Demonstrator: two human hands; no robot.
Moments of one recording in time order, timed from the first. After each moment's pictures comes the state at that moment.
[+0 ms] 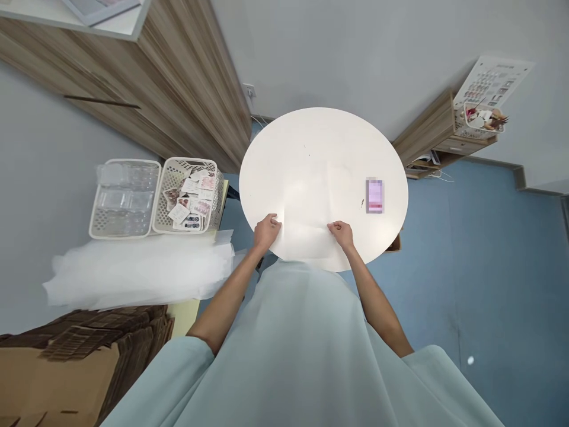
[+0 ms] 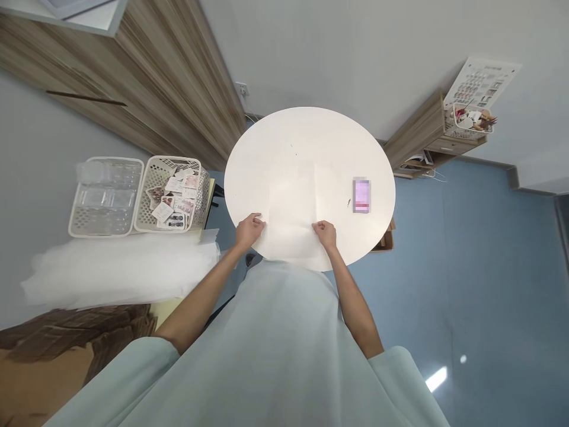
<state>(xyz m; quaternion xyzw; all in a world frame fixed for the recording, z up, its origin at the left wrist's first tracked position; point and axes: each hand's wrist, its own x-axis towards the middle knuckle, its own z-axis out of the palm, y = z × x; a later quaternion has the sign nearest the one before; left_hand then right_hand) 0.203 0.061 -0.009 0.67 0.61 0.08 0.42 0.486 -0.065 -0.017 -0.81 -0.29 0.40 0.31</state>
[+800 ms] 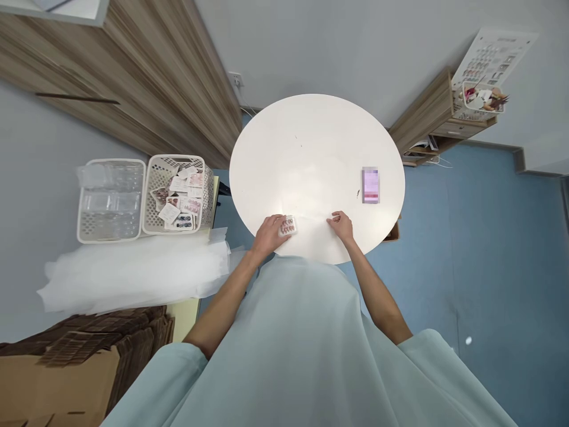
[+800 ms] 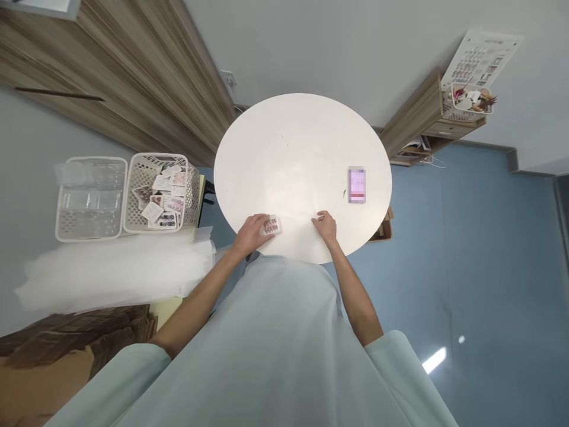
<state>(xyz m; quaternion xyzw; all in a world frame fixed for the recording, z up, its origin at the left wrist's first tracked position) 0.207 0.032 -0.009 0.86 0.41 0.03 0.30 0.504 -0.070 -0.032 -0.85 -0.30 0.35 0.24</state>
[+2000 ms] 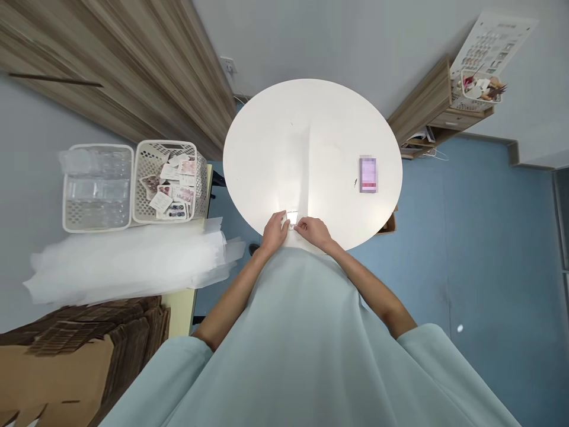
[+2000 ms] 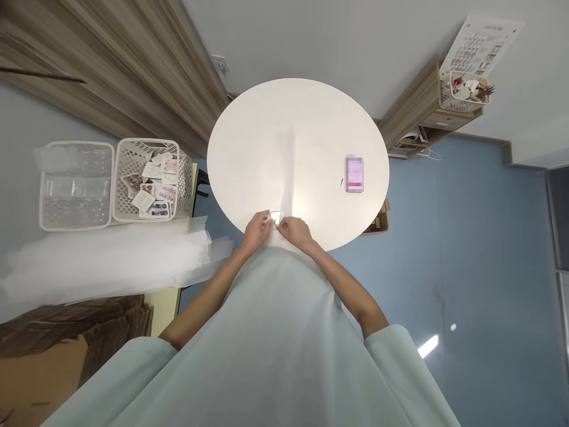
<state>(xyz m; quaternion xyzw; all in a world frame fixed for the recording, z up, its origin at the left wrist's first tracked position) 0.229 -0.013 -0.026 0.75 0.51 0.11 0.41 0.406 -0.075 0.029 -0.73 -0.53 0.41 0.15</state>
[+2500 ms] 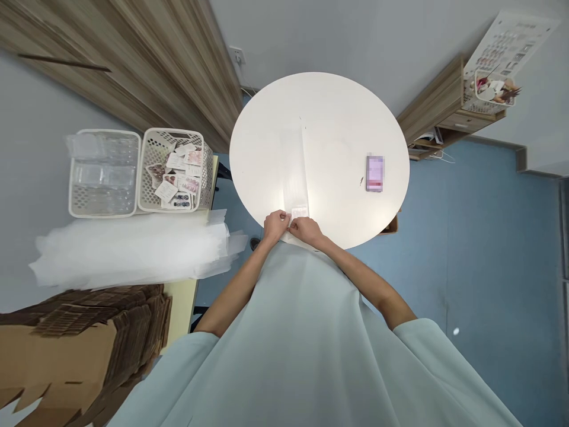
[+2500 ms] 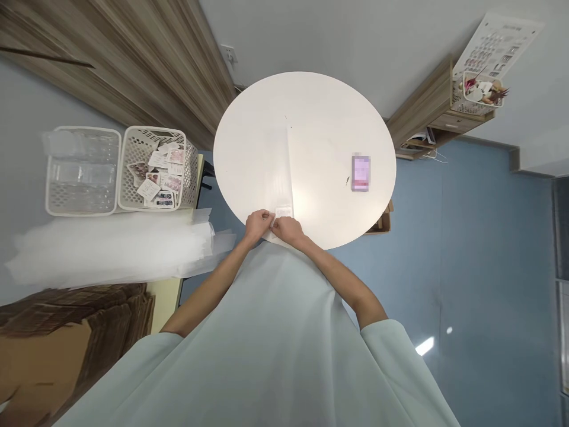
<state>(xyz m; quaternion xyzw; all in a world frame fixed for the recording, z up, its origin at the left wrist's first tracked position) 0.235 0.002 -0.027 0.66 0.62 0.02 0.42 0.372 -0.059 0.009 -0.70 -0.57 0.43 0.04</state>
